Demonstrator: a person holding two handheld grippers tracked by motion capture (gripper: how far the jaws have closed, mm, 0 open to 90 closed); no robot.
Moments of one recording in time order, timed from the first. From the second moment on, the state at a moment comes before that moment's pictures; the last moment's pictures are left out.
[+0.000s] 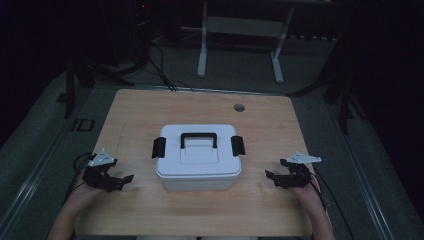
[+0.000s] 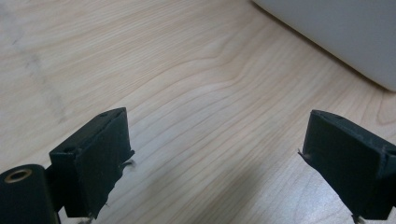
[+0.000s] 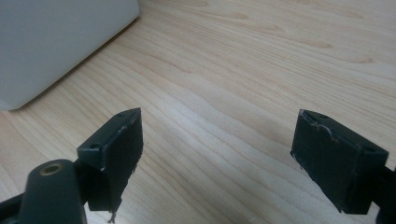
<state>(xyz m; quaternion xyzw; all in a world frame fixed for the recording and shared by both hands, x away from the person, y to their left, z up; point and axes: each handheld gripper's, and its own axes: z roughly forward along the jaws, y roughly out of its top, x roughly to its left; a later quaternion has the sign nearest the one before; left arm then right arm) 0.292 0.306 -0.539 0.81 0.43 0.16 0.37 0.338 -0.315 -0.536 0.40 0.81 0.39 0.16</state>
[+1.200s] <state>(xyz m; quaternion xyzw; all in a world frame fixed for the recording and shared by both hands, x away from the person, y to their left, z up) 0.266 0.304 -0.558 0.69 0.55 0.34 0.32 0.327 -0.330 -0.552 0.51 0.72 0.39 0.24</state>
